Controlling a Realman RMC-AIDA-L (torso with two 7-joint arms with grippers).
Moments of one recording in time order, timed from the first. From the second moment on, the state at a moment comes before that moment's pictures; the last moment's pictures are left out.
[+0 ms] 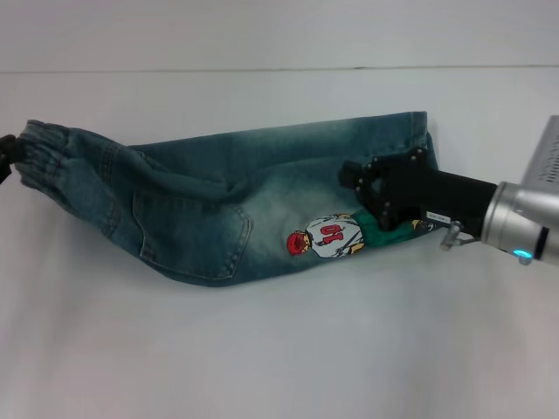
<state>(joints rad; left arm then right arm) -0.36 -2.16 0.30 1.10 2.05 1.56 -1.54 0.56 2.10 -0.96 -0.37 -1.53 -1.20 0.83</state>
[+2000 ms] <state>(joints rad) -0.25 -2.16 0.29 0.98 2.21 1.36 -1.27 0.41 2.09 -0.90 -0.91 -1.92 -1.65 1.25</state>
